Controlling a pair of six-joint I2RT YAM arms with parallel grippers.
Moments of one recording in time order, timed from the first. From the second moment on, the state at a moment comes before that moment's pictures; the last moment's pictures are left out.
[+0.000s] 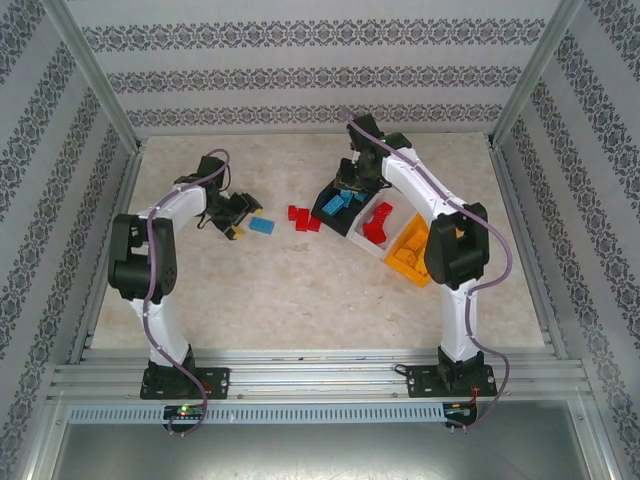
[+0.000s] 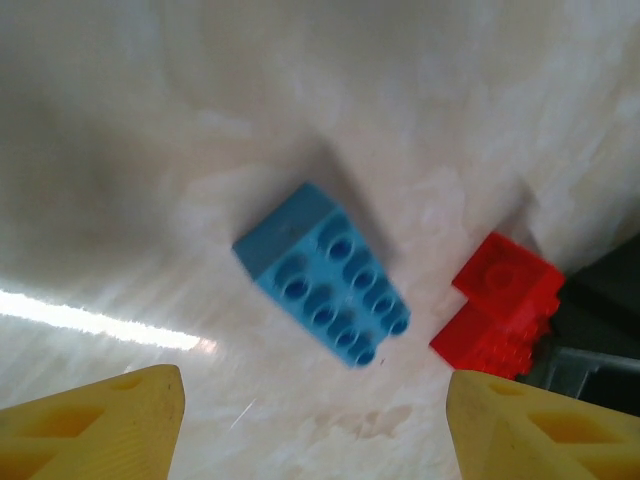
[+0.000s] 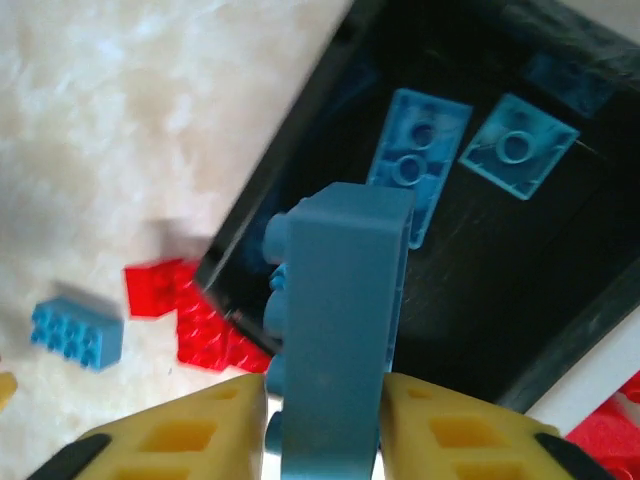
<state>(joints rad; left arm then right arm) -0.07 1.94 1.38 -0.67 0.43 -0.88 0.38 2.13 1.97 -0.98 -0.16 0.57</state>
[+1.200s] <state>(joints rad) -0.12 2.13 1.56 -0.72 0.41 -0.96 0.37 1.77 1.52 -0.83 -0.16 0.57</state>
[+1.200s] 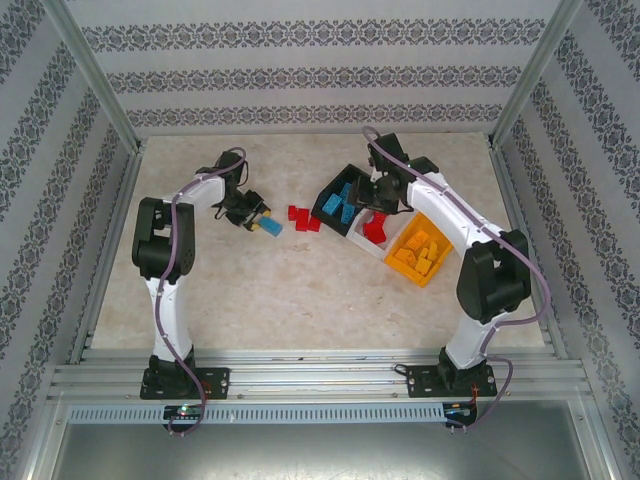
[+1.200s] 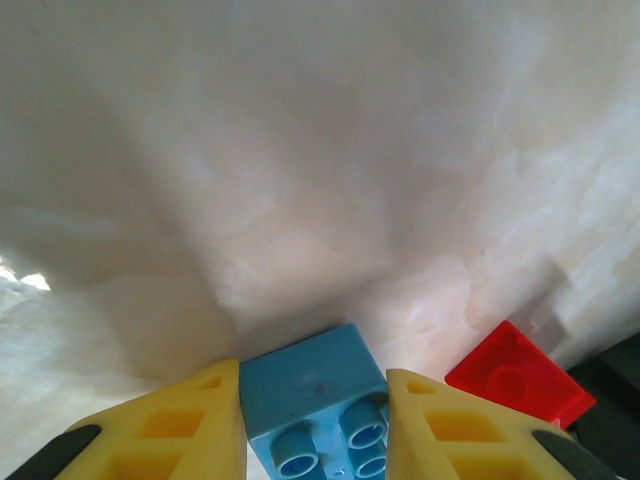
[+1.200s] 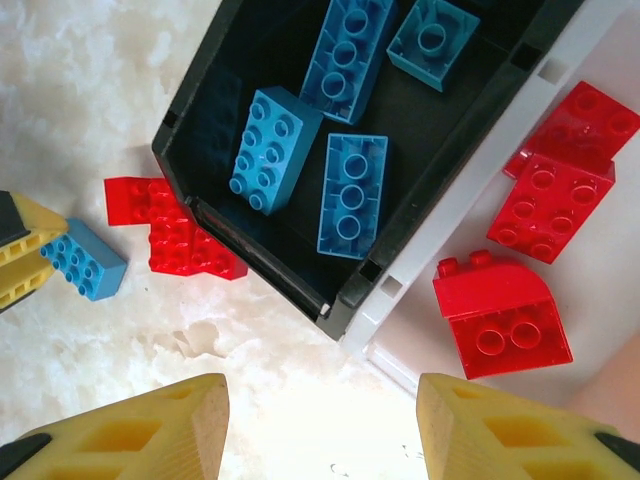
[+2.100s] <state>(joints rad) -0.42 2.54 2.39 -0.59 0.50 -1.34 0.26 1.48 1.28 -0.80 -0.20 0.58</state>
